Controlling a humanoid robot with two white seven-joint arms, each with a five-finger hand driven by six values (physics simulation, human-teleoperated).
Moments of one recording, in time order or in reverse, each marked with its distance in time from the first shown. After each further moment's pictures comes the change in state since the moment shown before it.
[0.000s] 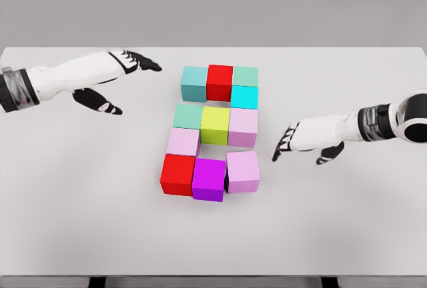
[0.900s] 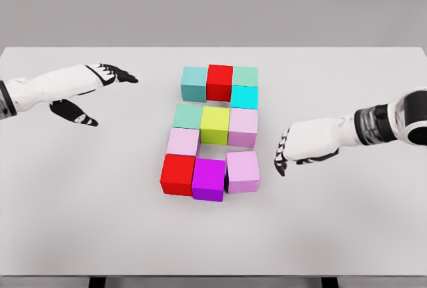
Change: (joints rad) left arm 0.049 0.094 0.001 0.015 -0.008 -0.005 0.006; right arm -0.075 -0.054 0.070 -0.174 -0.005 -0.006 0.003
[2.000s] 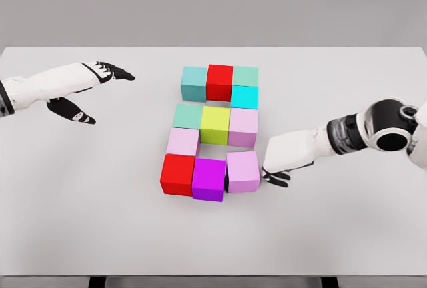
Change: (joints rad) left arm -0.006 -0.002 0.000 0.022 0.000 0.000 0.007; right arm -0.008 0.098 0.068 0.030 0.003 0.015 0.000
